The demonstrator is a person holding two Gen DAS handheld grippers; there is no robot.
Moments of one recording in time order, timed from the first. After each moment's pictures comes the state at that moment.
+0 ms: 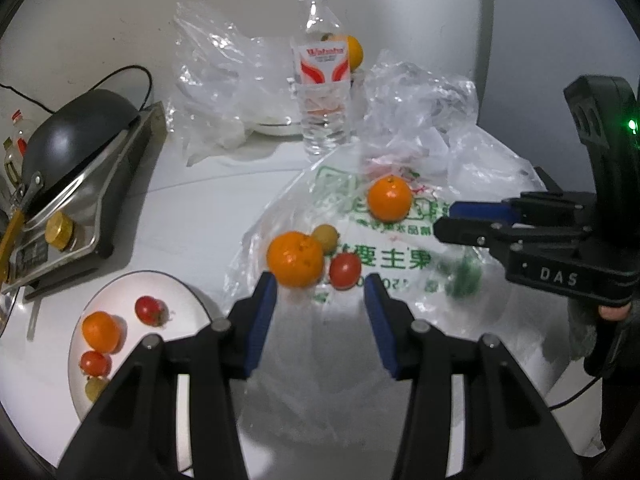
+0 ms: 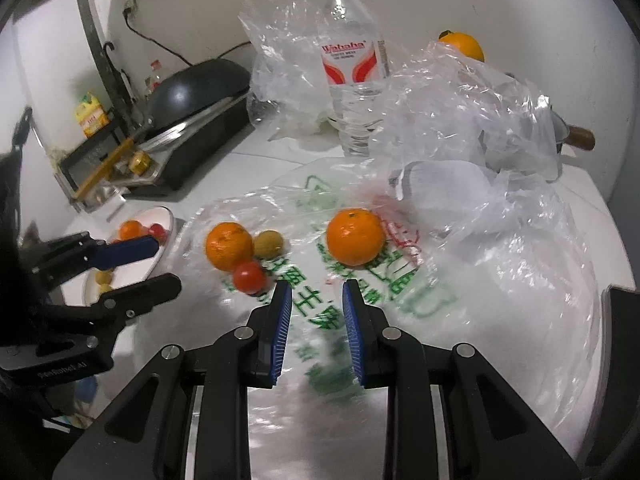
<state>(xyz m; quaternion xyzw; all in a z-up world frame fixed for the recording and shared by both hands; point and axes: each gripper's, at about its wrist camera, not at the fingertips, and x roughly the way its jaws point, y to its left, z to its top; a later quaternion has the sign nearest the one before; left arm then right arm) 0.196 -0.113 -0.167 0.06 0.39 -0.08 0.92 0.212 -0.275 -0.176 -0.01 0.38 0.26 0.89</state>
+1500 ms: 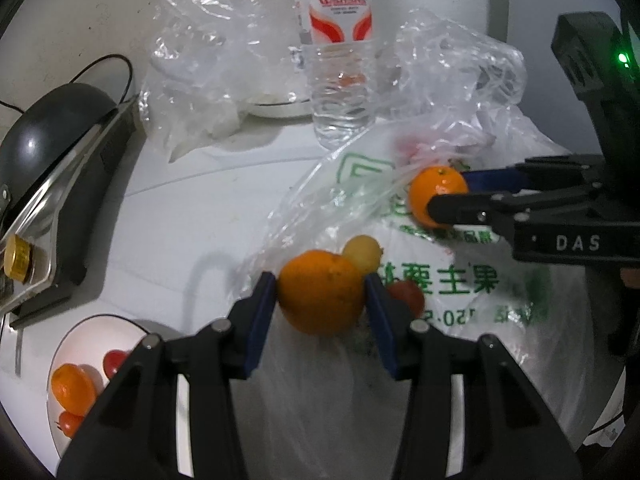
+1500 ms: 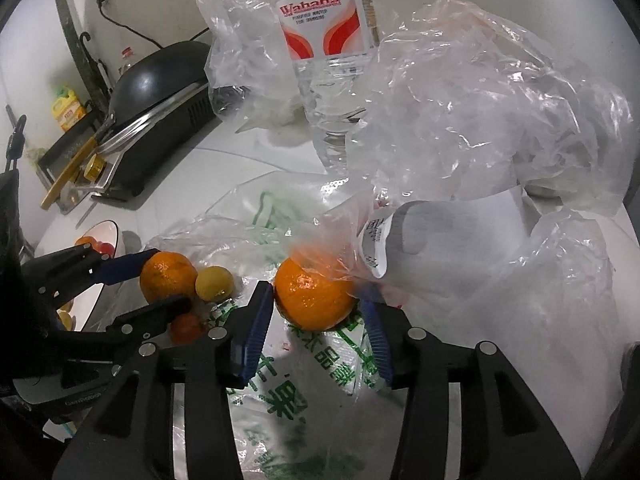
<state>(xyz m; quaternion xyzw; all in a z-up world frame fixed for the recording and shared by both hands) 0.261 -0.105 -0.211 0.08 0.41 -0.08 0.91 0.284 -0.259 -0.202 -0.02 0.41 0.26 0.87</state>
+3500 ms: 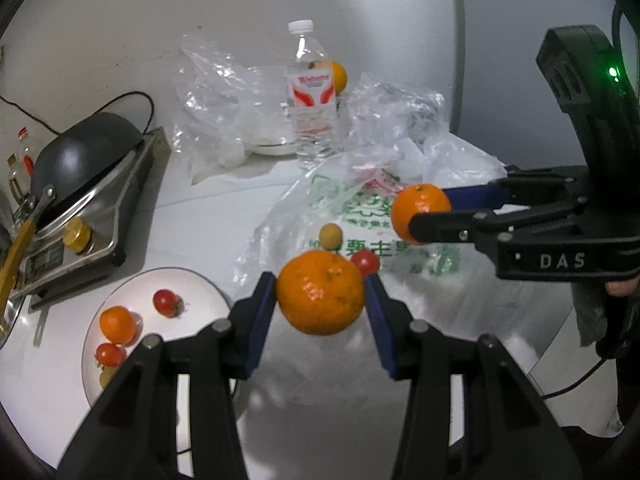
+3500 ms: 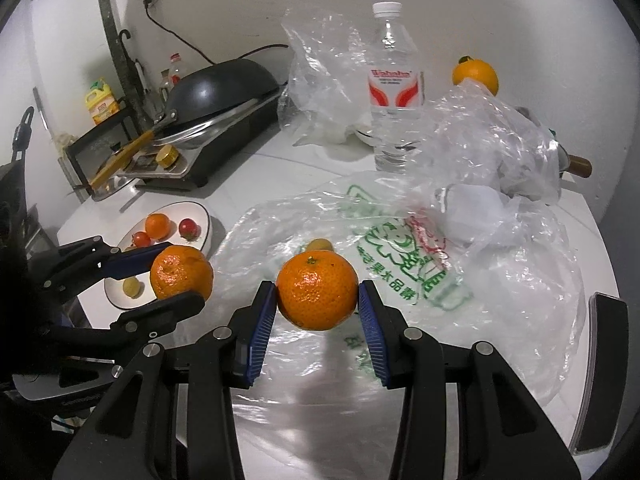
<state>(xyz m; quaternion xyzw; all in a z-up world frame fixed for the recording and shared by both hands) 0.147 -0.102 -0.155 0.08 0.34 -0.10 0.93 0.175 -0.245 -0.152 -0.03 0.36 0.27 0.89</state>
